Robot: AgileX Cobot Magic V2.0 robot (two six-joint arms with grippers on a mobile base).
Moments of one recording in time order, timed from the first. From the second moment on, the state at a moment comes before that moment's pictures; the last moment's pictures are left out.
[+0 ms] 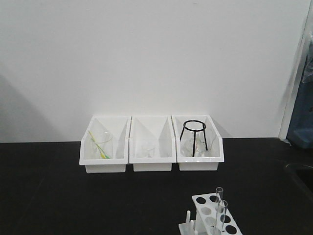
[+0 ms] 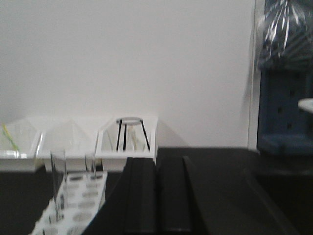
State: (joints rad) left arm 0.08 -0.02 0.03 0.05 0.29 -0.16; right arm 0.07 -0.01 0.02 -0.05 0.00 0.05
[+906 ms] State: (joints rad) left arm 0.08 -0.02 0.03 0.05 0.29 -0.16; right arm 0.06 -0.01 0.03 -0.05 0.14 0.05
